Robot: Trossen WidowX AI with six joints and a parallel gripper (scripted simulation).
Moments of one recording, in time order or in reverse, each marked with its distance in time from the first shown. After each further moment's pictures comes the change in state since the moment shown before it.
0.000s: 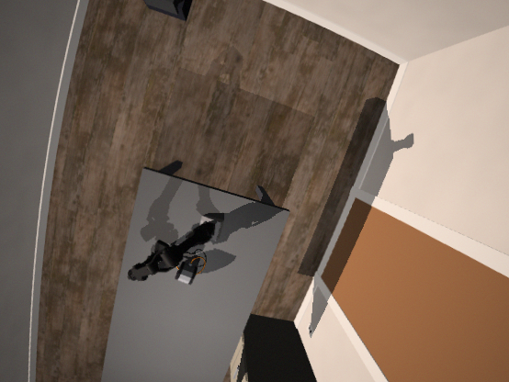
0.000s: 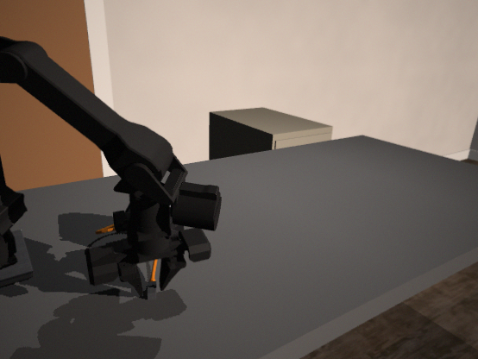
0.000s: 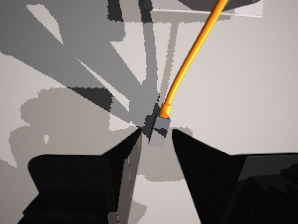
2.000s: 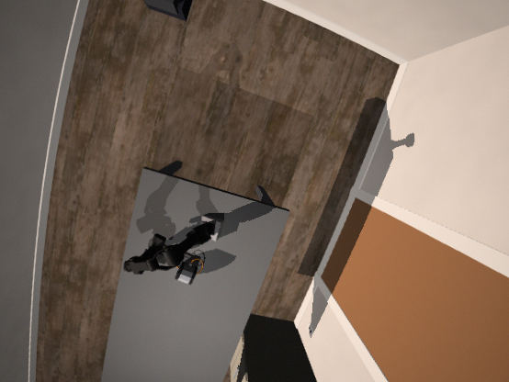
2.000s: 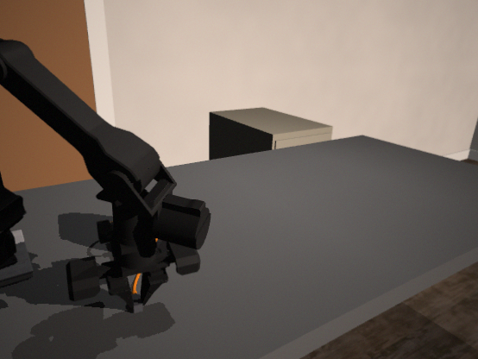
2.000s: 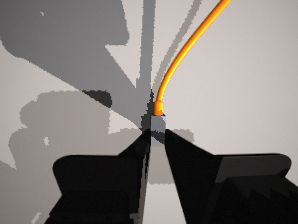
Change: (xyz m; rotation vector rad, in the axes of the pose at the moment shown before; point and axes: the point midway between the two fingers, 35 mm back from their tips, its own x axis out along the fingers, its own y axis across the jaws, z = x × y) arm -0.003 0.028 -0.024 0.002 -0.004 0.006
